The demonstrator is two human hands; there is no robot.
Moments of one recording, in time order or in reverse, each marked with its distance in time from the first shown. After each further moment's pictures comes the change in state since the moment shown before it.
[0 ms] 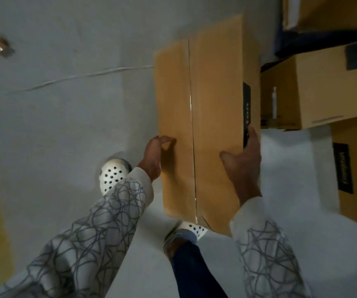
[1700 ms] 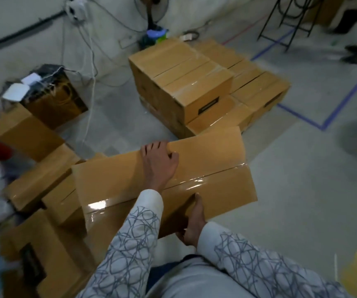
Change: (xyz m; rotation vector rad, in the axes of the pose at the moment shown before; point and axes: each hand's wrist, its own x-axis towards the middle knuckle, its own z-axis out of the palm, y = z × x) left_hand -0.798 -0.382 0.270 1.989 -1.387 1.974; right_hand -0.638 0.153 -0.395 2.753 0.888 0.963
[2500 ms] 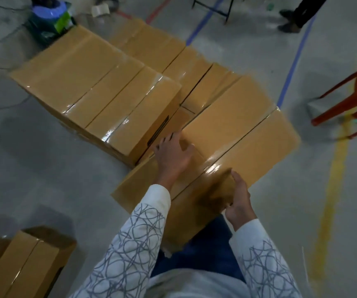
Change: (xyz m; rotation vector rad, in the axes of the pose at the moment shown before) left_hand 0.451 0.229 0.173 -0.295 -0.529 0.161; right_hand 0.116 -0.505 0.048 0.342 0.393 -0.420
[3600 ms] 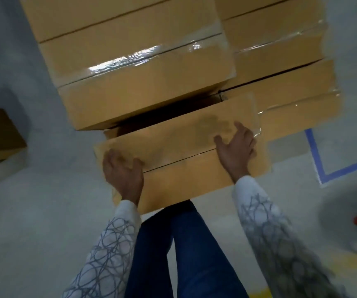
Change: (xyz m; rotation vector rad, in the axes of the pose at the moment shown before) left_hand 0.245 -0.134 0.233 -0.276 0.702 -1.122; right_hand 0.396 -0.215 0.297 -1.539 -0.319 -0.779
